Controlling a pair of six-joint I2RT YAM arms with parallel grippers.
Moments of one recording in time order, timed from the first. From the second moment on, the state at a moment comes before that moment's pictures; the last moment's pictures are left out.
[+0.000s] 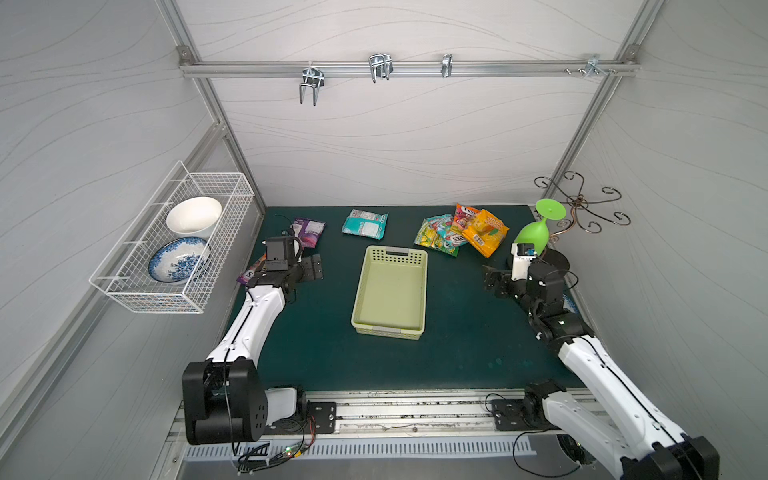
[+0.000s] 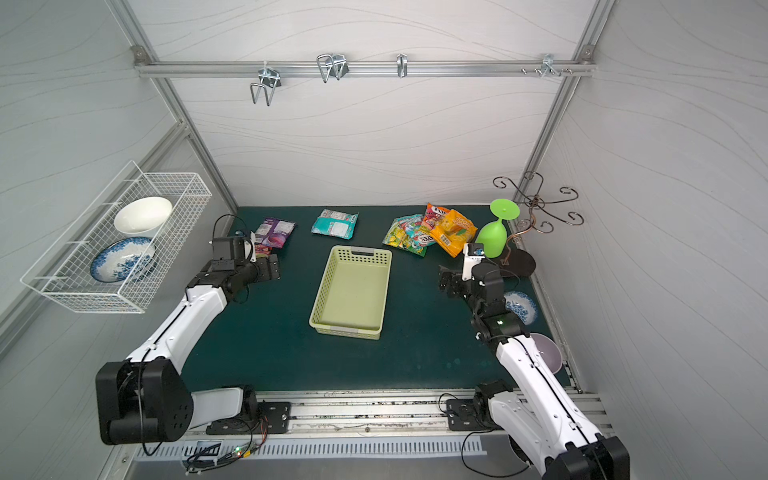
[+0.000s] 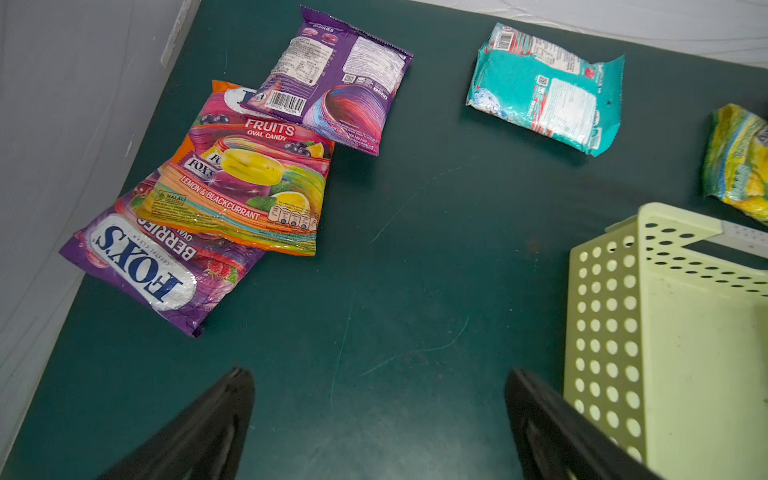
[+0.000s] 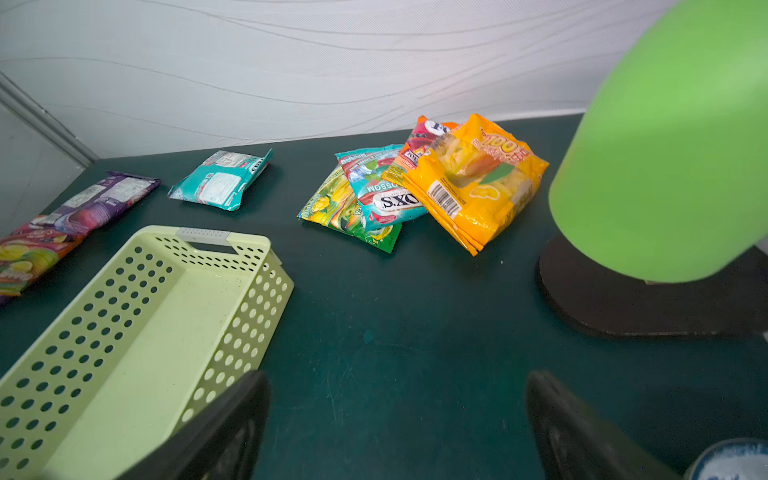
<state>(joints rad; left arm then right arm) 0.07 1.26 0.92 -0.44 0.04 -0.12 0.29 0.88 0.66 -0.21 0.06 0.21</state>
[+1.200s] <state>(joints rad) 0.00 1.20 0.81 -0.43 0.29 0.04 0.41 1.59 1.38 -0.57 0.06 0.14</state>
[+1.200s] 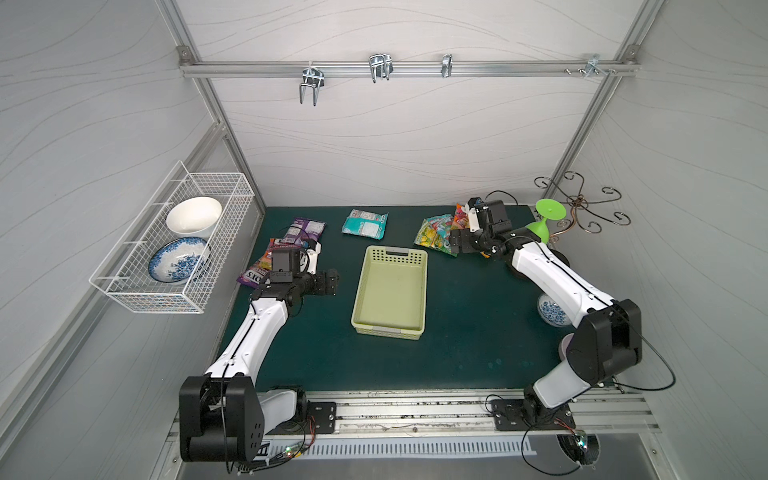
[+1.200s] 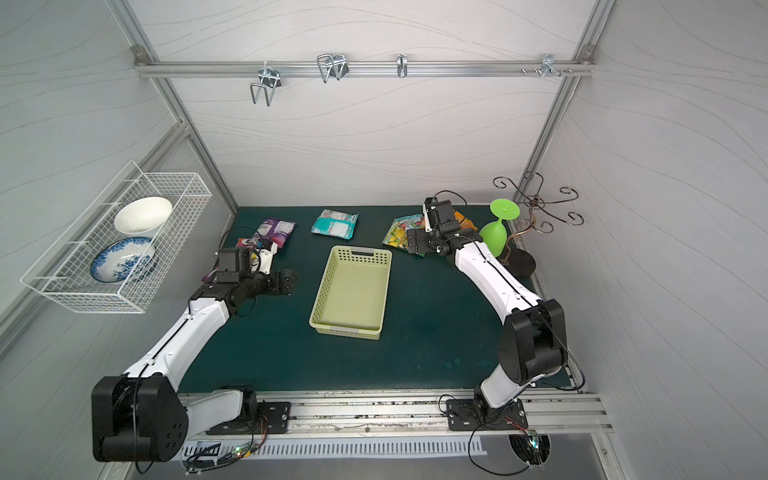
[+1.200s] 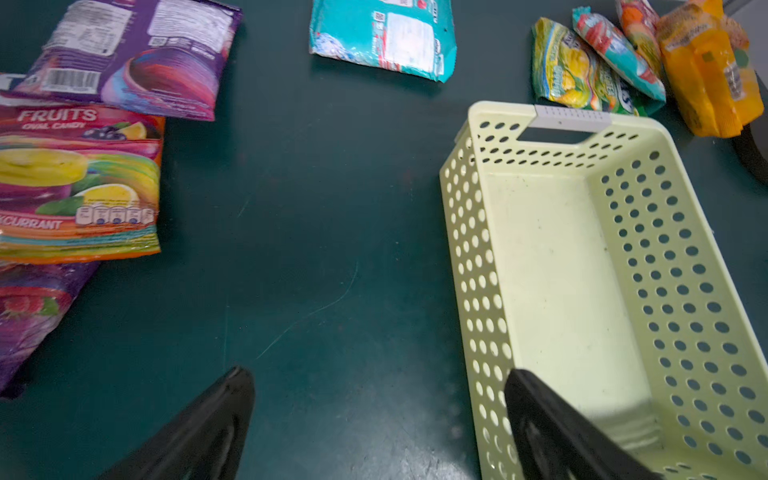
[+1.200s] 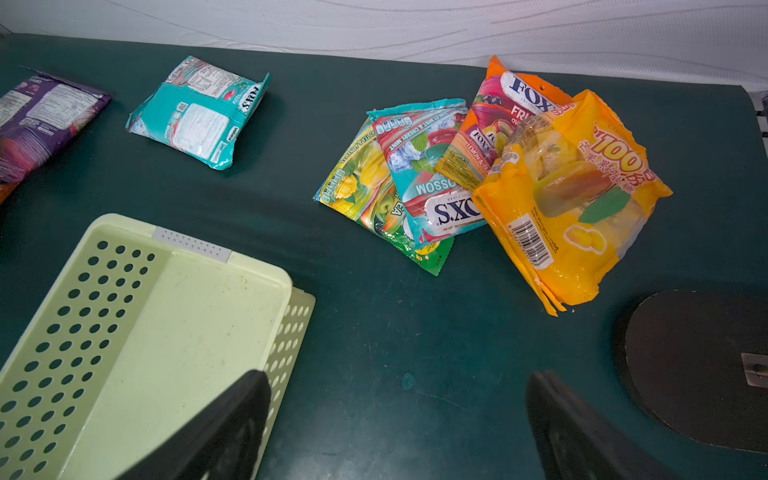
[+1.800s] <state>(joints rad) -0.12 1.26 0.73 -0.48 0.21 0.34 0.41 1.49 1.29 -0.57 0.07 0.09</state>
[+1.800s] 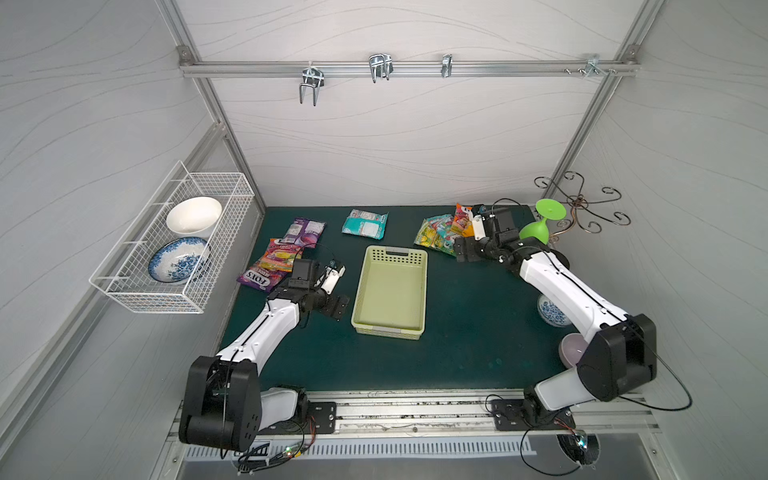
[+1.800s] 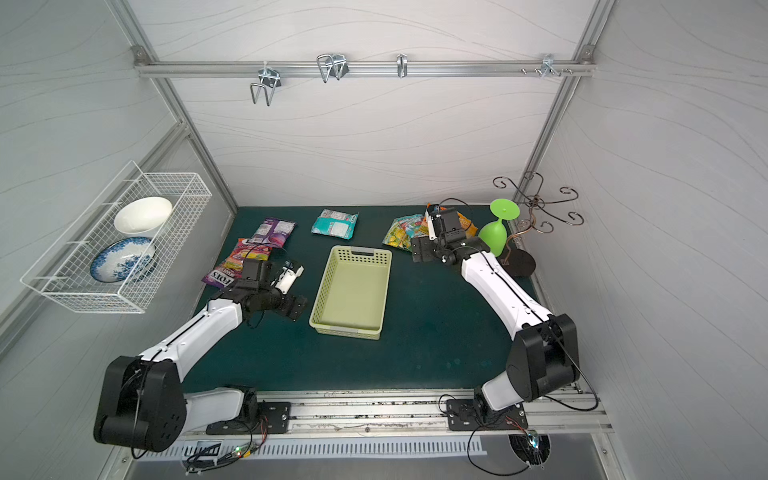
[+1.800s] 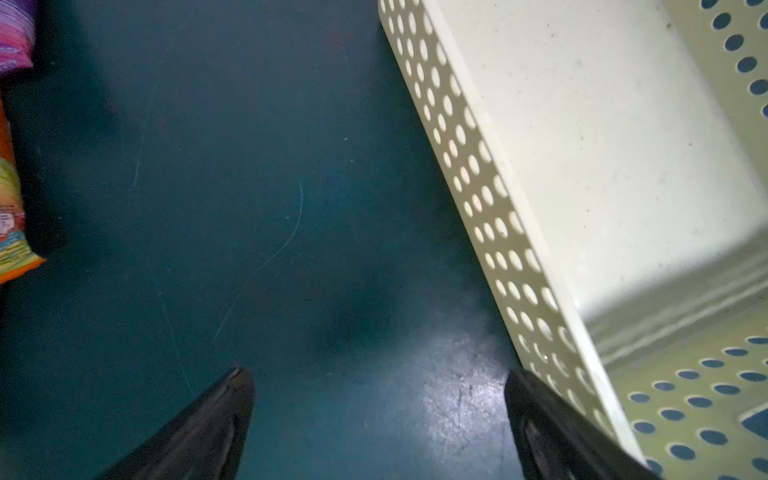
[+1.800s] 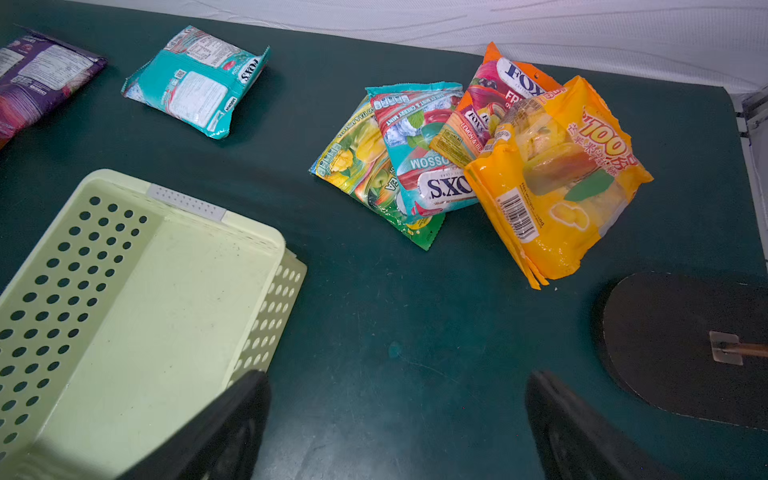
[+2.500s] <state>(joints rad) -0.23 1.30 0.72 -0.50 0.24 0.33 0.41 1.47 1.25 -0.56 0.07 0.07</state>
